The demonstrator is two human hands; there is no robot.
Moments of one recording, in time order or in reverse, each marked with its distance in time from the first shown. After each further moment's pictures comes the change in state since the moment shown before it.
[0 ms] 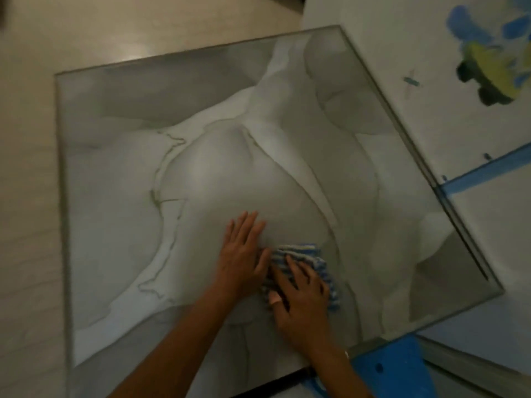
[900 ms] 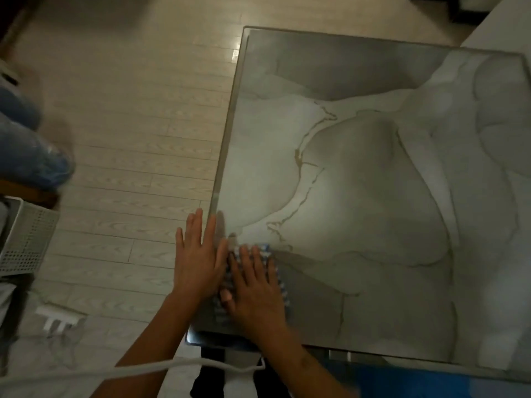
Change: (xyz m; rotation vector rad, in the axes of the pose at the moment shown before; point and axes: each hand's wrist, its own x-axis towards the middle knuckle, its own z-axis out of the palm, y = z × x) left_hand -0.230 -0.144 -0.139 0.224 0.083 -0.701; right_hand -0.071 -0.229 0.124 -0.156 -0.243 -0.573
